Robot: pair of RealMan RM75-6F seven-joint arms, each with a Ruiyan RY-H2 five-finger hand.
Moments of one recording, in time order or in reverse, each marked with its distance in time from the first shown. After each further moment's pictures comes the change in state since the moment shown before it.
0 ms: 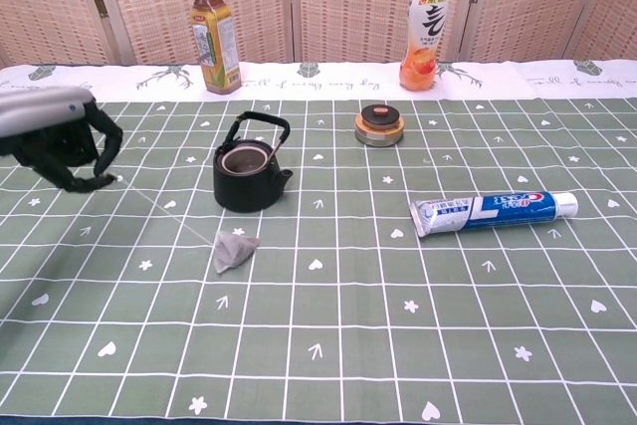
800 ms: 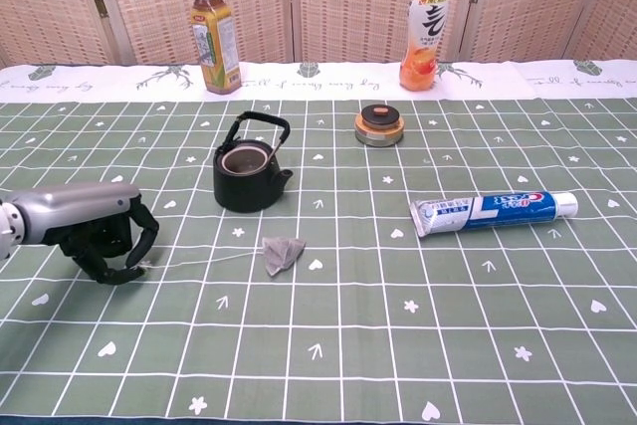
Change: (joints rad) left arm -0.034 -0.135 0.076 0.083 -0.066 -0.184 0.020; right arm 0.001 -0.003 0.003 0.004 0.007 -0.001 -0.006
